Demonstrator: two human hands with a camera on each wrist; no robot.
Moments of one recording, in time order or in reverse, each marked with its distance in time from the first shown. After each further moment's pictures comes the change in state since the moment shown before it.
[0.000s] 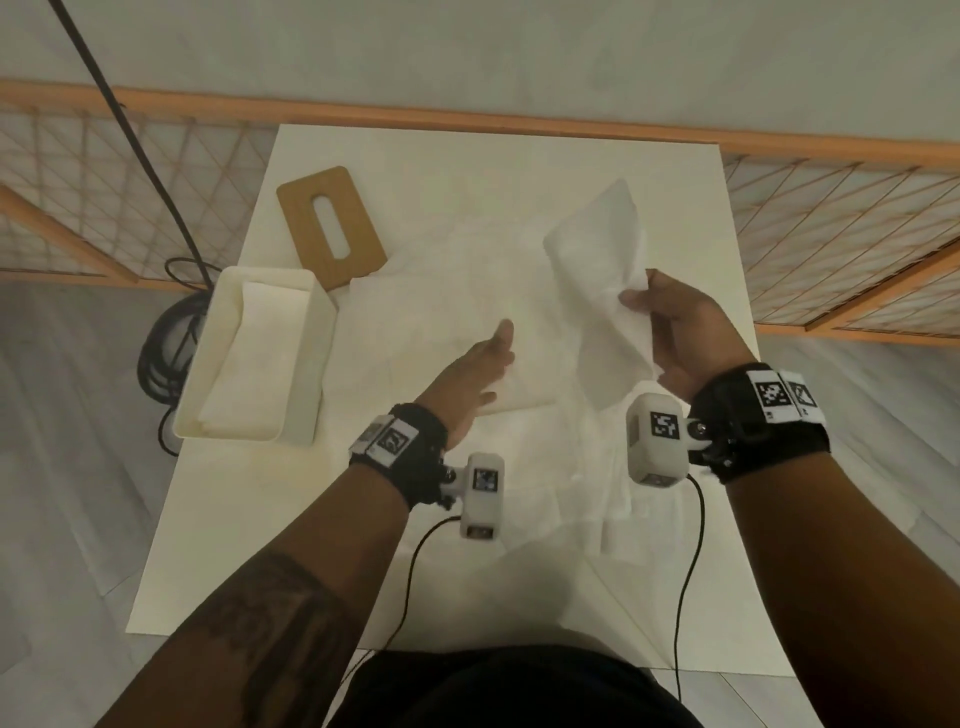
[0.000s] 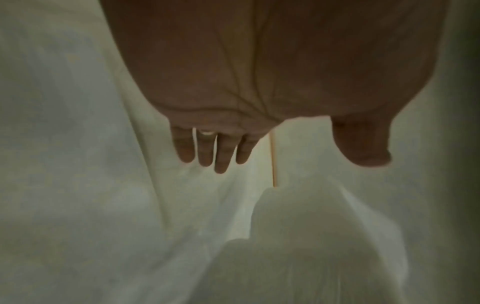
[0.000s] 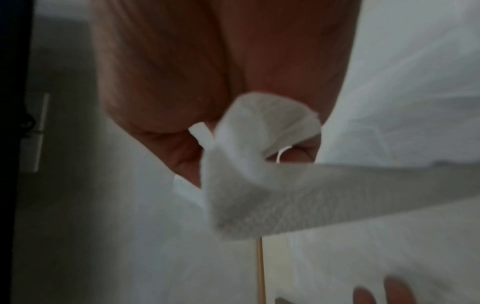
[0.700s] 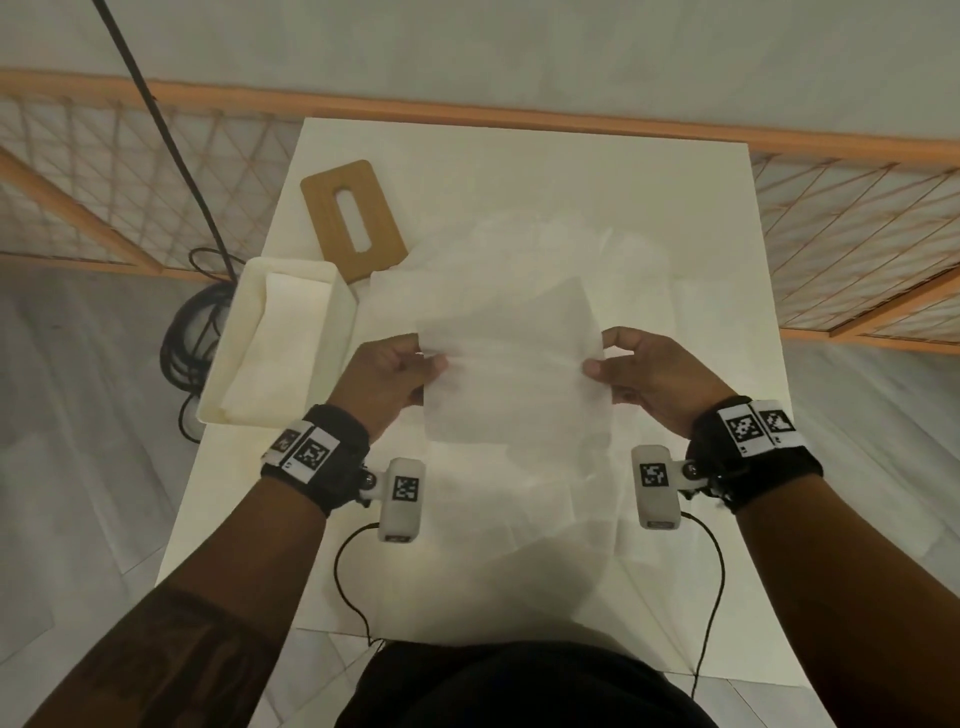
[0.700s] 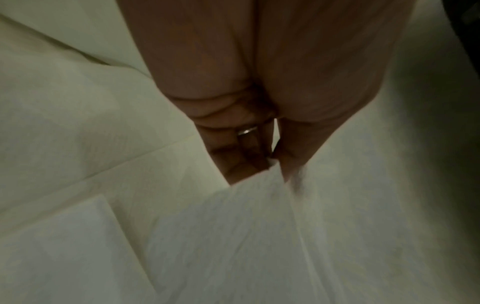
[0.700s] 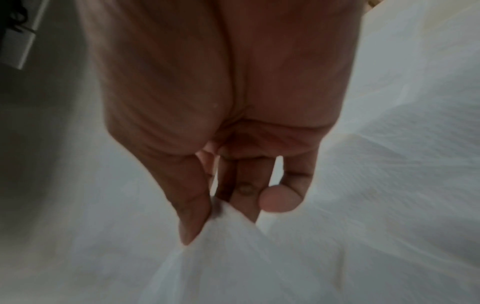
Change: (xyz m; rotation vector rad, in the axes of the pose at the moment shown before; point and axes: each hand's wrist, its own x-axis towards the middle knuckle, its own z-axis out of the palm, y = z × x) left_hand -0.042 -0.005 -0.080 -0.035 0.206 0.254; right_hand 0.000 0.043 -0.002 -0.406 -0.176 0.144
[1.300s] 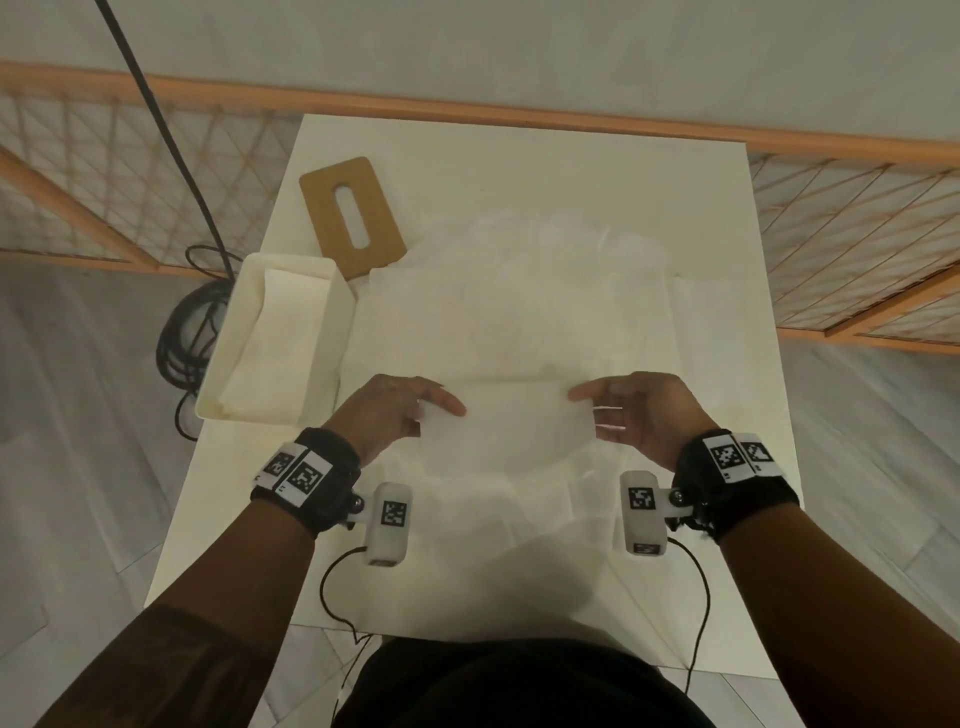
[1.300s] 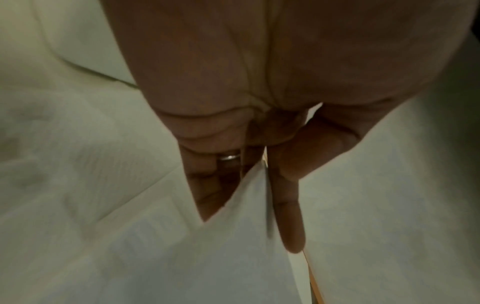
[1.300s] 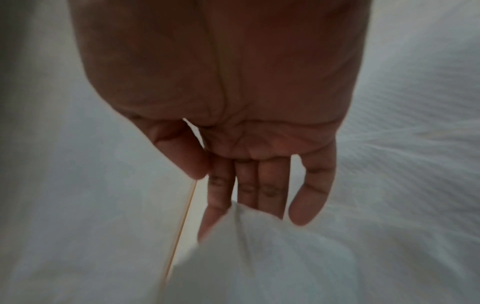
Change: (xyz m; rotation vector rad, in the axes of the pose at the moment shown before) left_hand -0.016 -0.019 -0.011 0.077 -0.224 -0.184; right_hand -0.008 0.042 0.004 0.217 -0.001 0.216
